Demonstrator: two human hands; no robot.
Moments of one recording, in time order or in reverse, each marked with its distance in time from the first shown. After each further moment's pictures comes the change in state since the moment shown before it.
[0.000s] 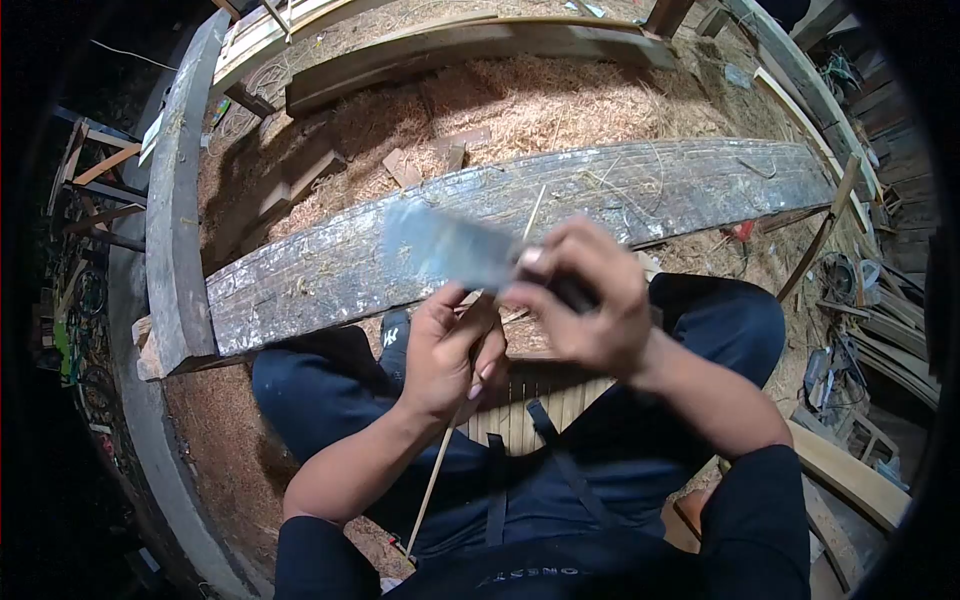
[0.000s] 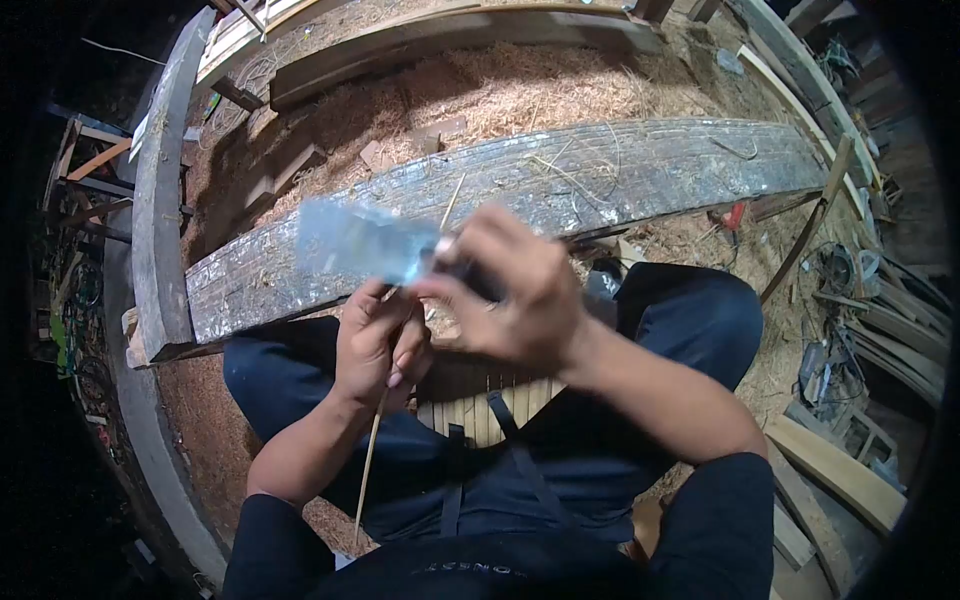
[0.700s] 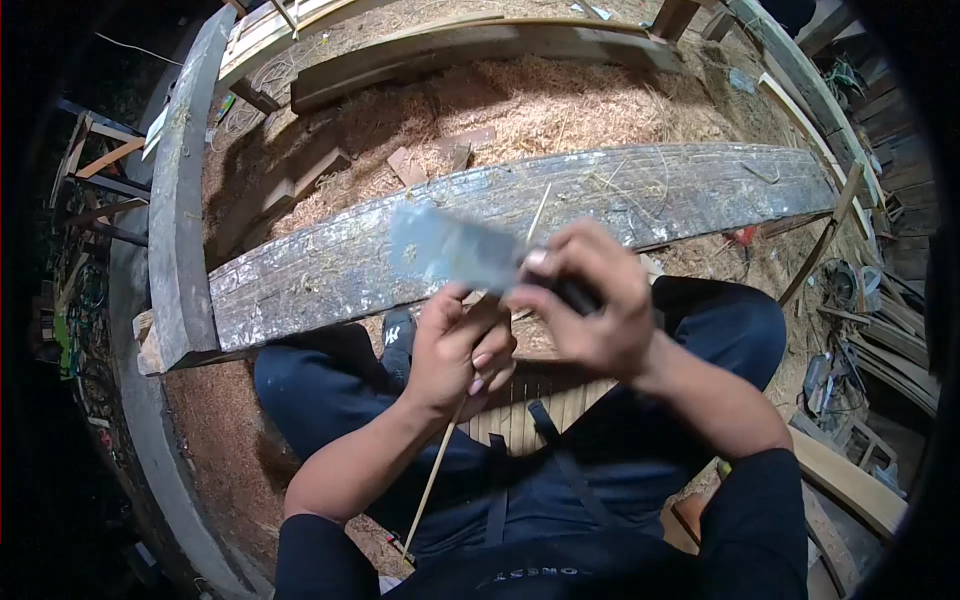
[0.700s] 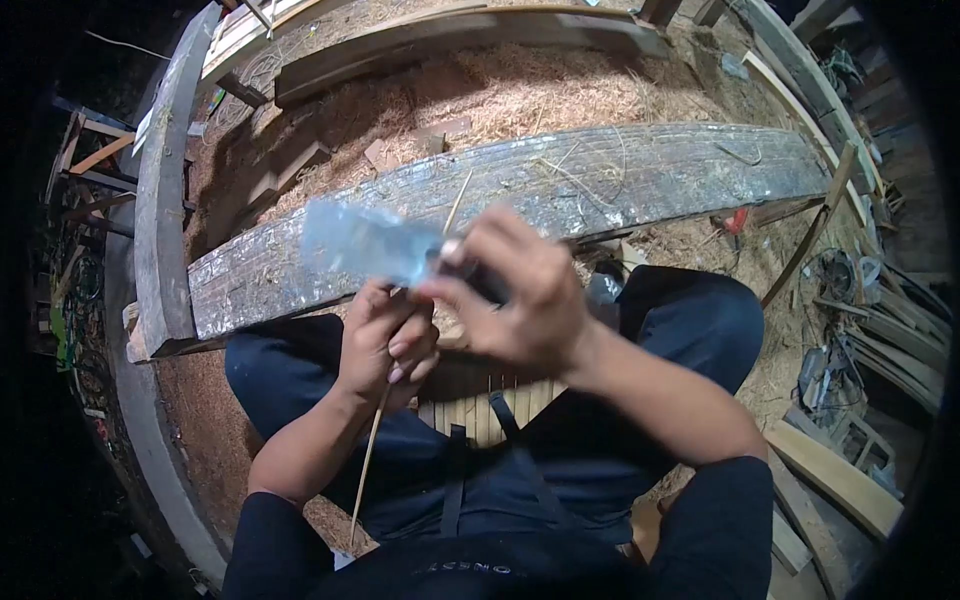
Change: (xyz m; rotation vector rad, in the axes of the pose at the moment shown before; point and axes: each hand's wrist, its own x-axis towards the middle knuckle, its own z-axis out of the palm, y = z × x) left_hand 0.001 0.004 0.003 -0.155 -0.020 -0.069; right_hand -0.002 -0.002 -0.002 0.009 -0.058 0.040
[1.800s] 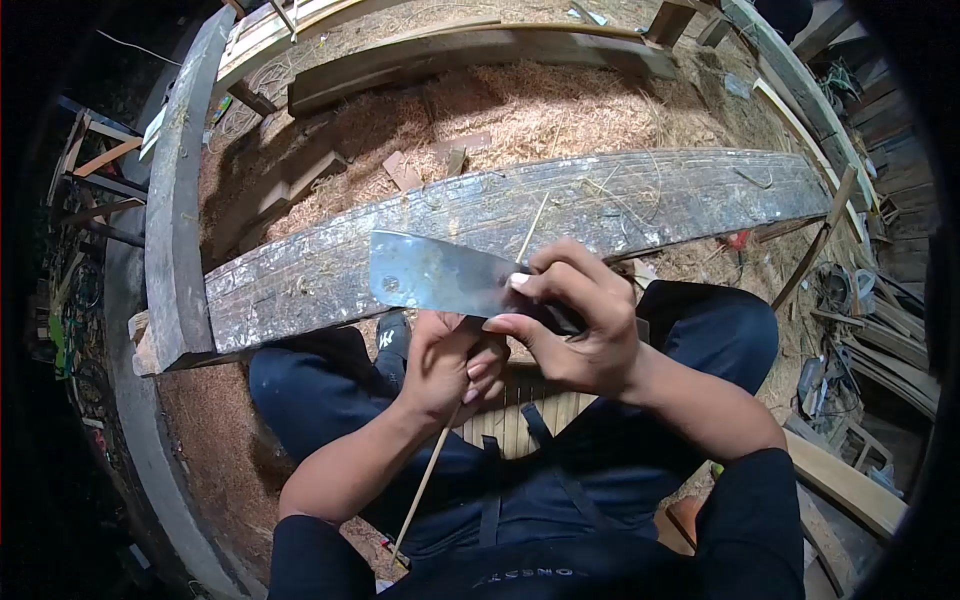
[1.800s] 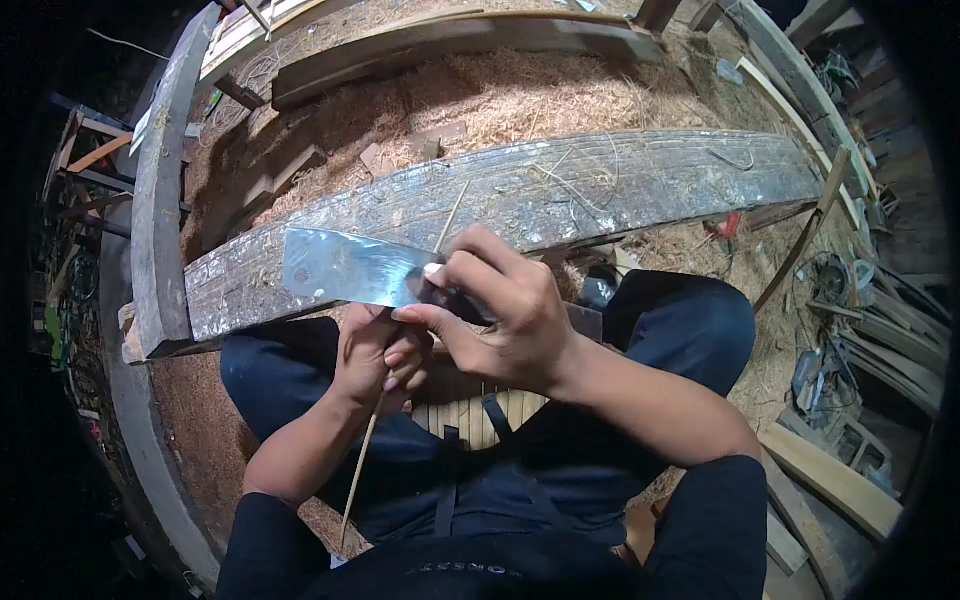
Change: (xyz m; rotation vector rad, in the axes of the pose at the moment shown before) left_hand -0.002 -0.004 -0.006 0.001 -0.026 -0.021; right_hand 0.005 -0.003 0.005 0.036 0.052 -0.087
